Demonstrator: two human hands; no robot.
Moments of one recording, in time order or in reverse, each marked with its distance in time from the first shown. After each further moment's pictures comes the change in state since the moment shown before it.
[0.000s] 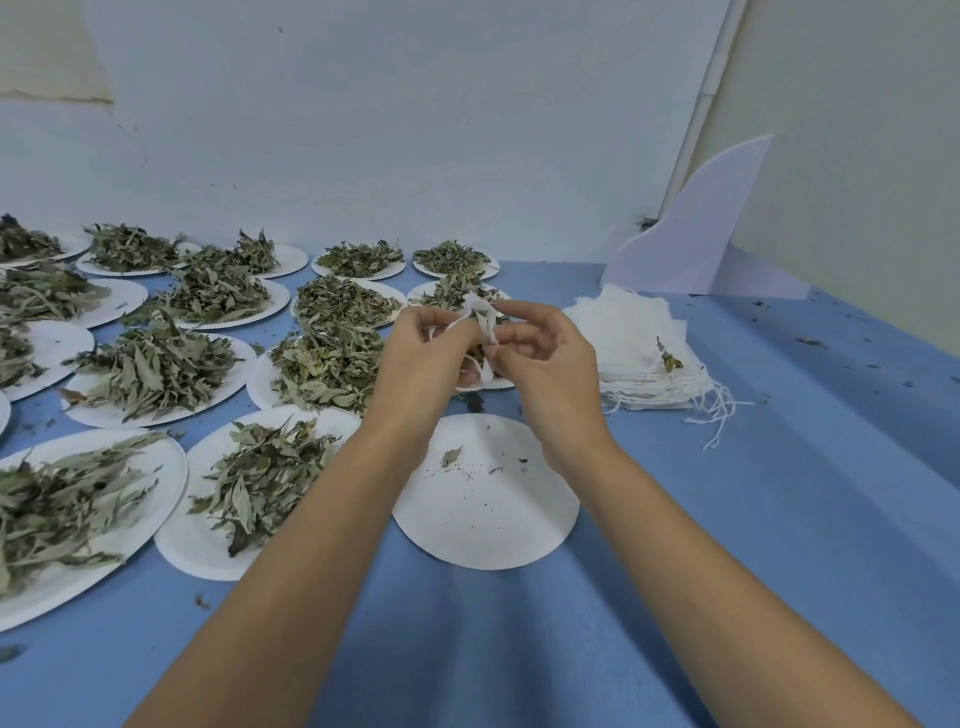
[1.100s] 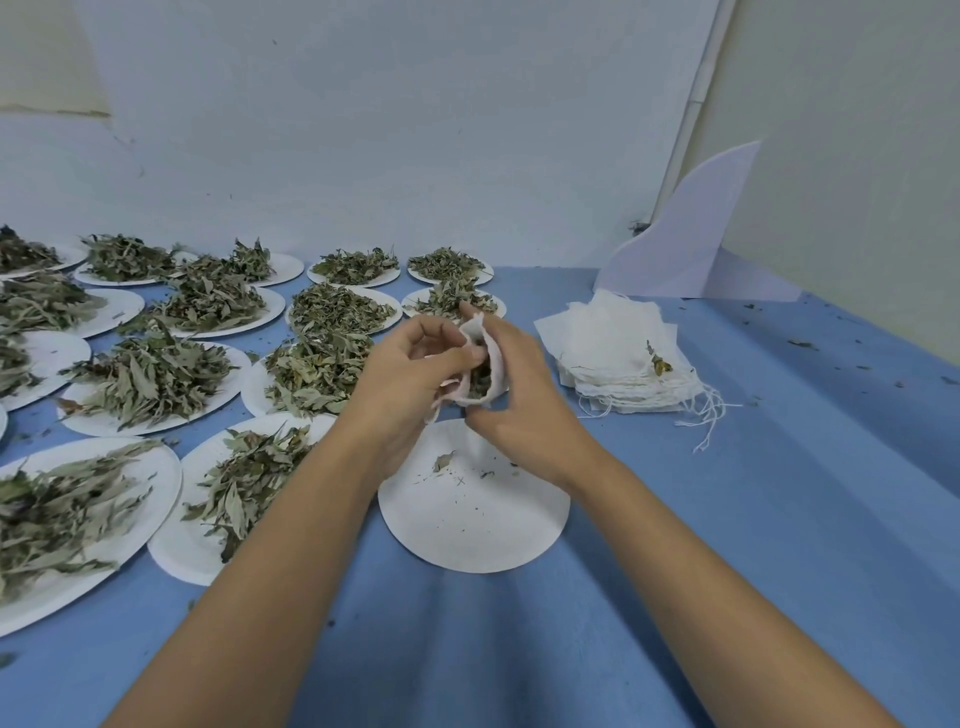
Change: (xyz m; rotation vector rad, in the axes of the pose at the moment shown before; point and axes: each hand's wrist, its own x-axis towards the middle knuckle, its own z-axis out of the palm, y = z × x) left_hand -0.003 0.000 -0.009 -0.142 -0.200 -0.005; right_hand -0.006 0.011 -0.013 -0.530 -0.329 -0.231
